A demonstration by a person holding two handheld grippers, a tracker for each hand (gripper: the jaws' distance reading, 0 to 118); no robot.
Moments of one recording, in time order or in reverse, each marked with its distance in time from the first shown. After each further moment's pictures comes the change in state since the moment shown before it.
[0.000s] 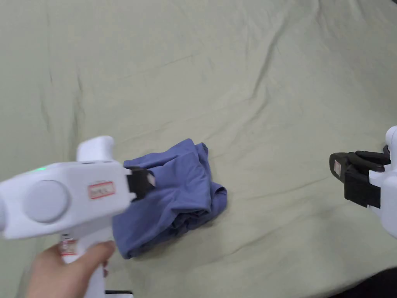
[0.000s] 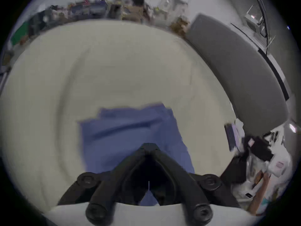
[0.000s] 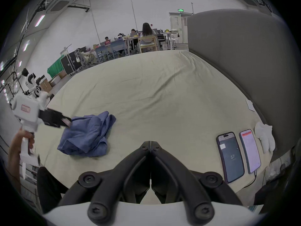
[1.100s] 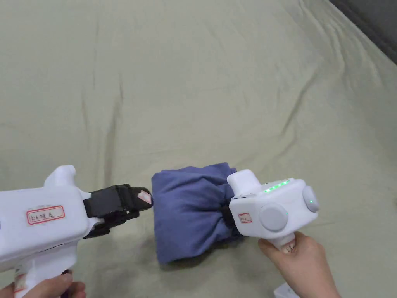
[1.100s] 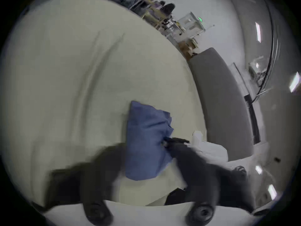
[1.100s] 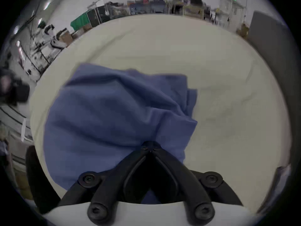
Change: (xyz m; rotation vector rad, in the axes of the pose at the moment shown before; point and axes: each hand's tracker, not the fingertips) left arm -0.137 -0.034 0.087 0.137 -0.273 0.413; right arm -0.156 -0.017 -0.225 -0.400 0.201 0.282
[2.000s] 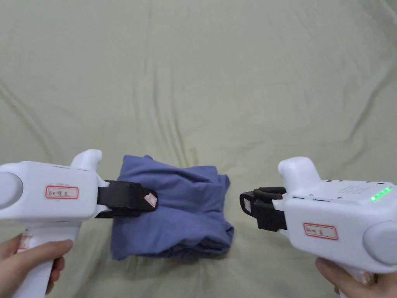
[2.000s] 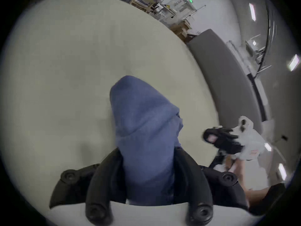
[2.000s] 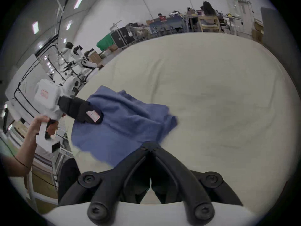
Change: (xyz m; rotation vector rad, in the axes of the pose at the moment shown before) left arm -0.064 0.068 0.039 -0.113 0.160 -0.235; right arm -0.064 0.037 0.092 0.244 0.309 0.042
